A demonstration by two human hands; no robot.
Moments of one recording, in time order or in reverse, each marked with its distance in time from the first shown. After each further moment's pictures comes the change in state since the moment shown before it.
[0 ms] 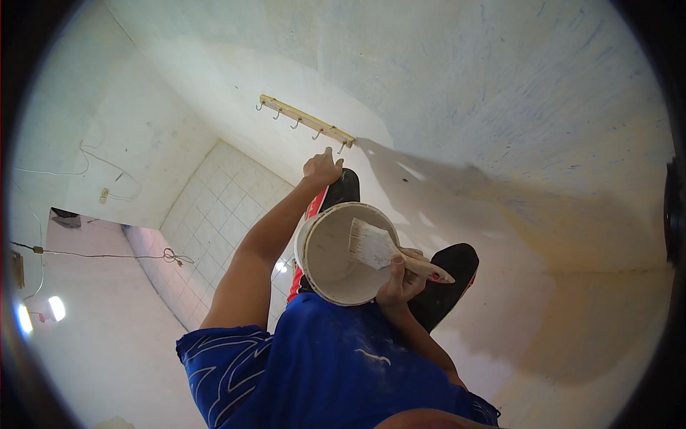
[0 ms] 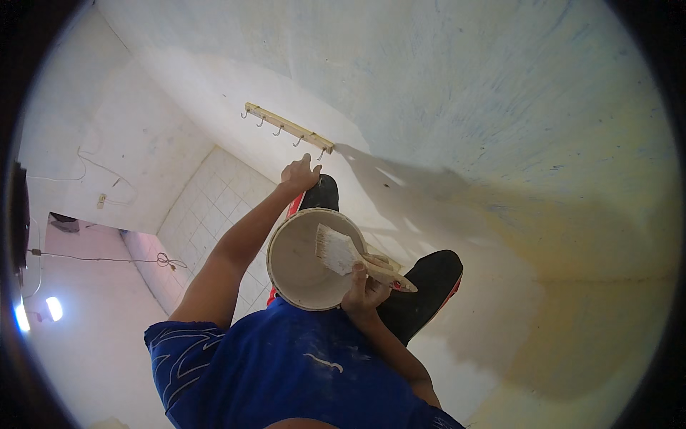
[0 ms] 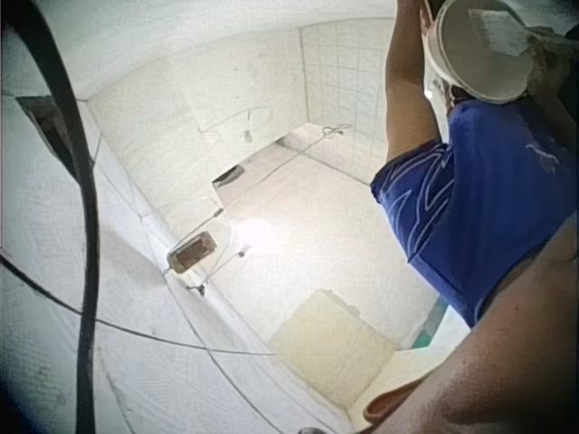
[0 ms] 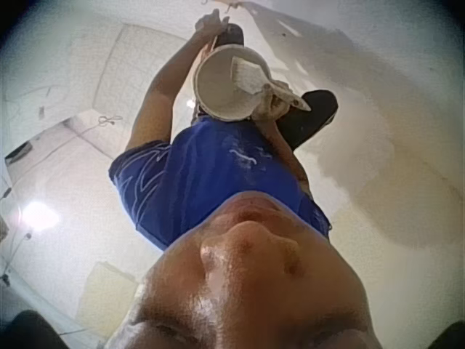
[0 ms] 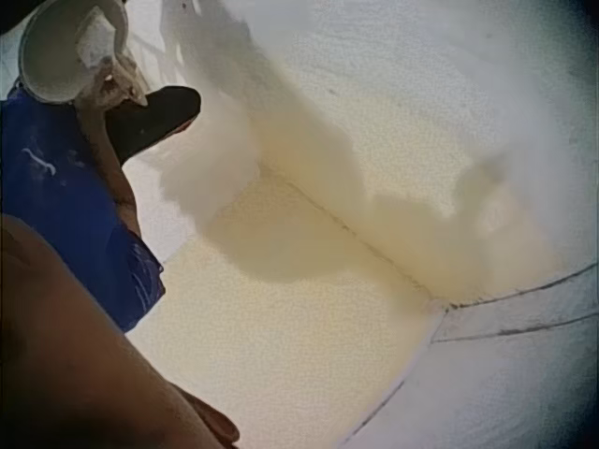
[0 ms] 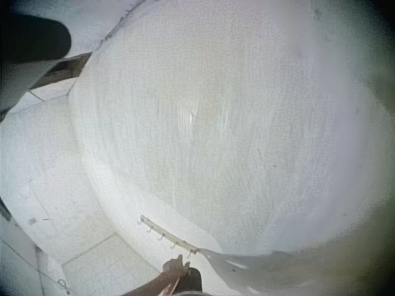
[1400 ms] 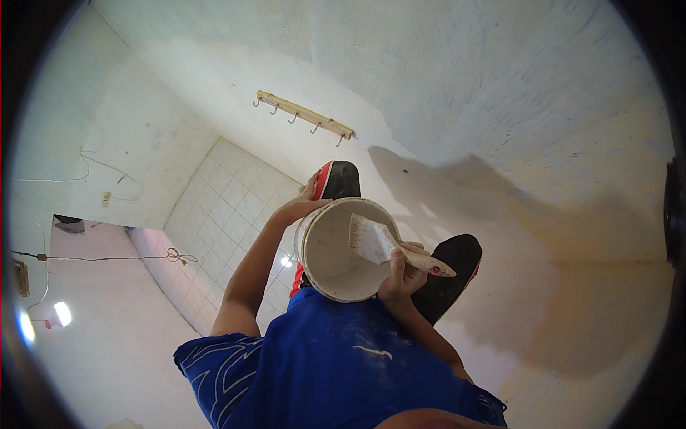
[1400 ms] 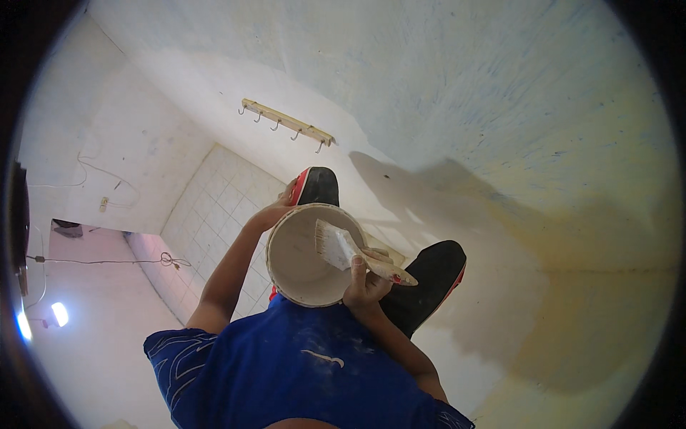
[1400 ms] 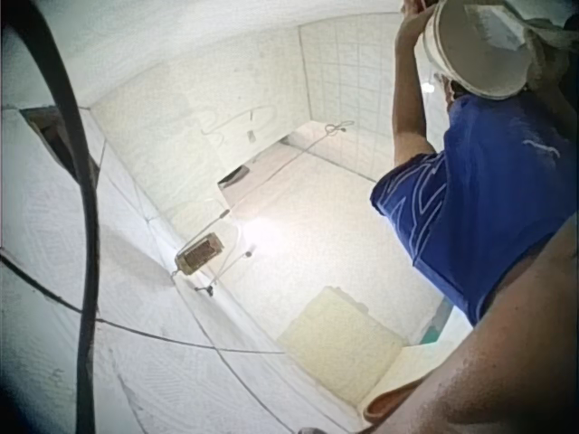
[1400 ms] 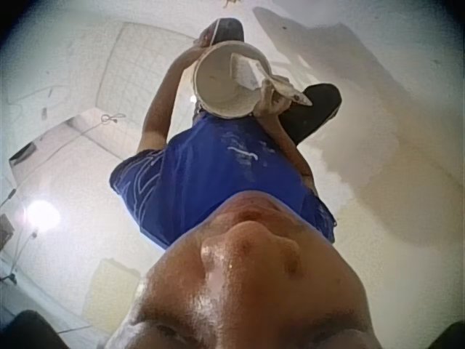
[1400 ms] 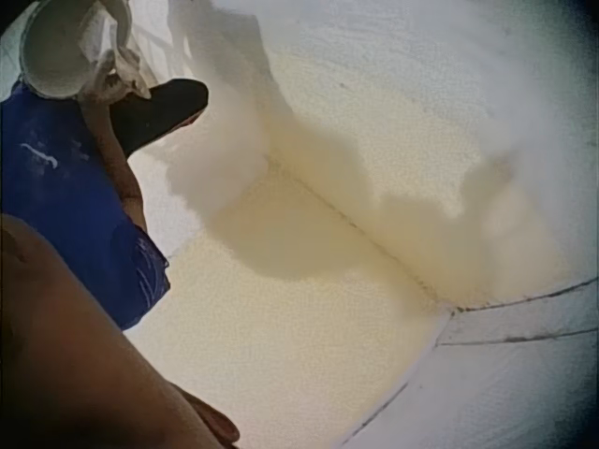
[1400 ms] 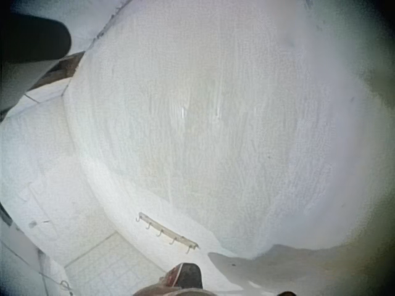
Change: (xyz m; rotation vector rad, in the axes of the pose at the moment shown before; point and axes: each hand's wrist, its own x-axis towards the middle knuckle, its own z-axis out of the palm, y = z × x) left_hand -0.108 -0.061 -0.006 -0.625 -0.359 0.120; right_hand 0.000 0.000 -0.004 0.024 -0.012 0.023
